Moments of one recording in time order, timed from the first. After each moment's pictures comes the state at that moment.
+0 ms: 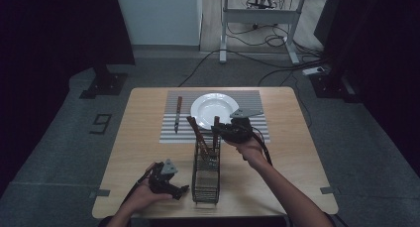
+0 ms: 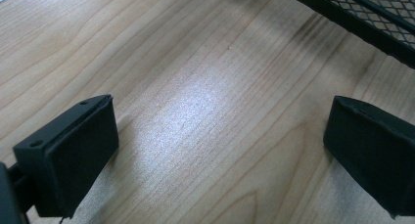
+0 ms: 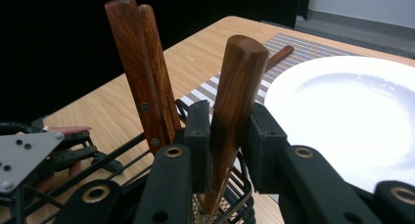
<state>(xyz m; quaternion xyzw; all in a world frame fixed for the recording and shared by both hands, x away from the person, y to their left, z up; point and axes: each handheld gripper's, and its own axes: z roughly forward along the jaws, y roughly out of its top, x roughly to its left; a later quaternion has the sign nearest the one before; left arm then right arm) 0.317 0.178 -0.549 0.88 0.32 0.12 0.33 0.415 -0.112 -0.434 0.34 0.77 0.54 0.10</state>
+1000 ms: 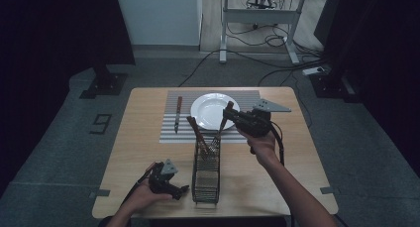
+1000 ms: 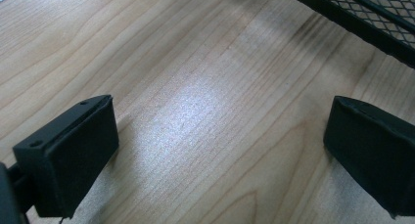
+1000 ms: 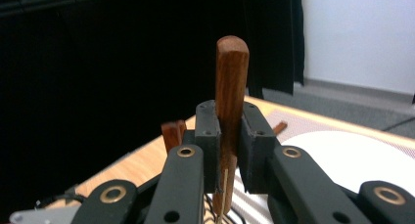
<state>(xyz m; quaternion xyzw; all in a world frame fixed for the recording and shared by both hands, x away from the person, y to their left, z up) 0.317 0.178 -0.549 0.88 0.32 0.12 0.33 0.390 -0.150 -0.373 0.32 0.68 0.65 0.13</state>
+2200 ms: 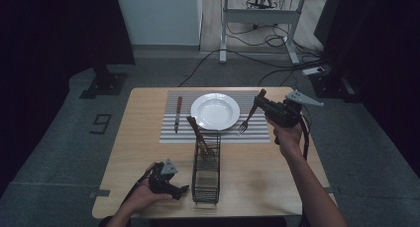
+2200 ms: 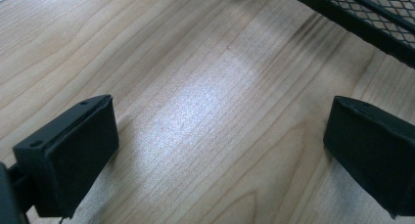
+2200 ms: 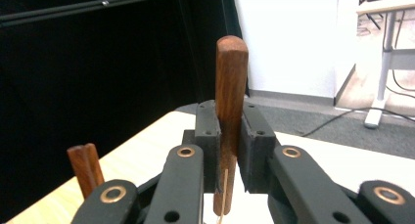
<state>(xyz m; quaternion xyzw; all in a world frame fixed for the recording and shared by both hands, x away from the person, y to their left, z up) 0.317 0.178 -0.549 0.88 0.32 0.12 0.33 0.412 -0.226 -0.369 0.40 0.64 0.63 0.20</state>
